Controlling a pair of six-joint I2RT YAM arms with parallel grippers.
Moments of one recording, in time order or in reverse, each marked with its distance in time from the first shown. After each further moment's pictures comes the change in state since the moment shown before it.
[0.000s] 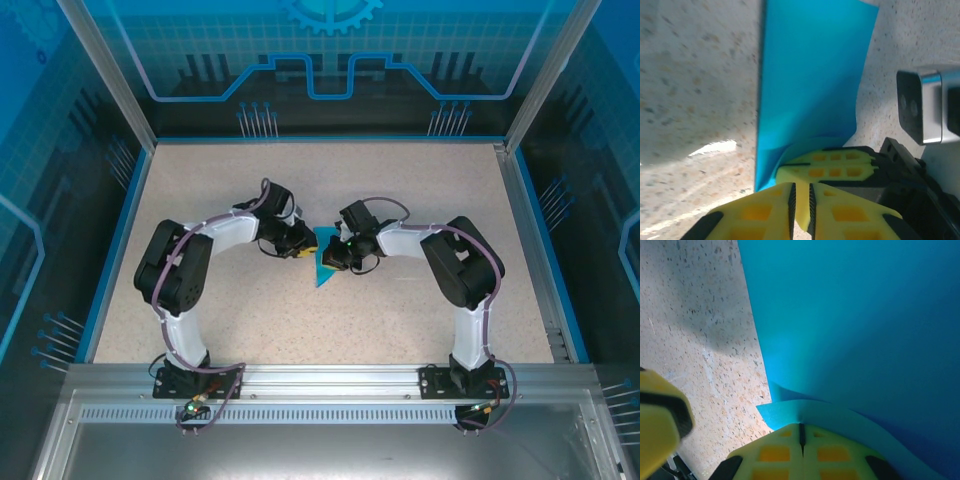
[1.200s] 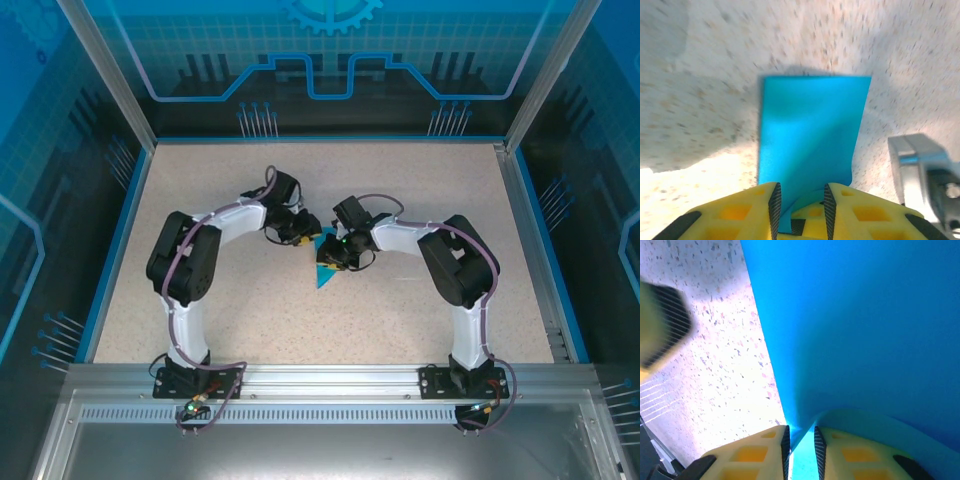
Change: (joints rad) left arm 0.018 0.090 0.162 -0.053 -0.129 0.003; right arm 0.021 0.026 0.095 -0.127 0.028 0.017
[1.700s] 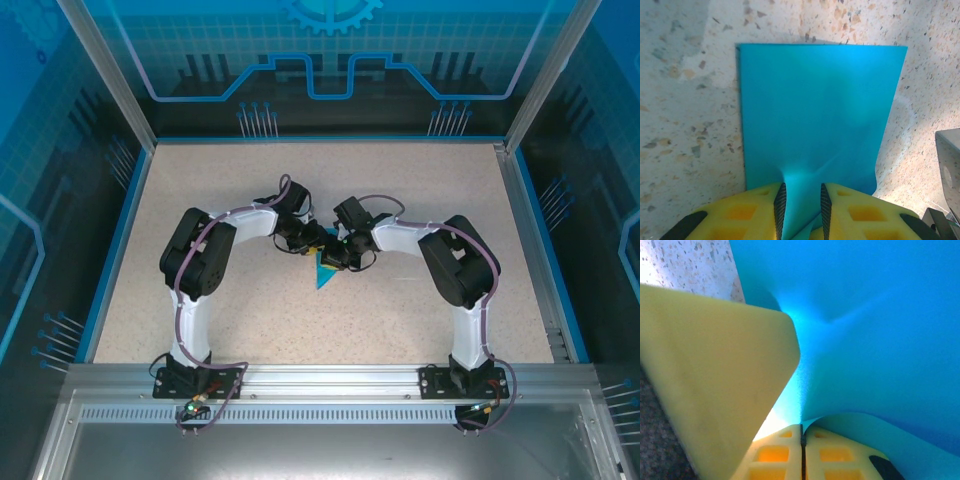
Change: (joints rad) left arm -0.065 0.093 0.002 0.032 0.029 0.053; right arm 0.000 -0.005 -0.003 -0.018 0.013 0.010
